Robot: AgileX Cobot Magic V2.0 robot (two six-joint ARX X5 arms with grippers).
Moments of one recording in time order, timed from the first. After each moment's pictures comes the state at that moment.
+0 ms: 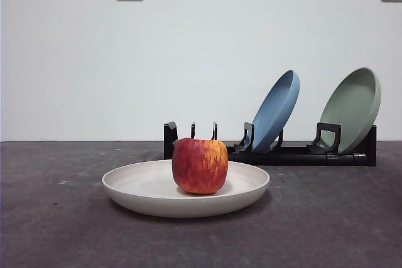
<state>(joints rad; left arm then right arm) -0.04 0.00 0.02 -0.19 -0.02 -0.05 0.71 0.79 0.96 -1.10 -0.21 0.05</state>
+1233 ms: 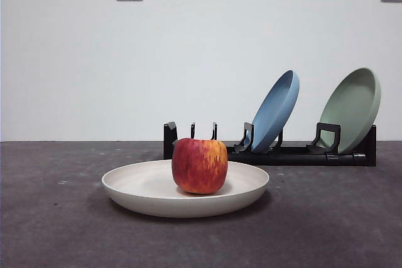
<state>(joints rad) -0.04 0.00 0.02 -0.19 -0.02 -0.05 0.10 0.32 0.46 -0.23 -0.31 -0.07</state>
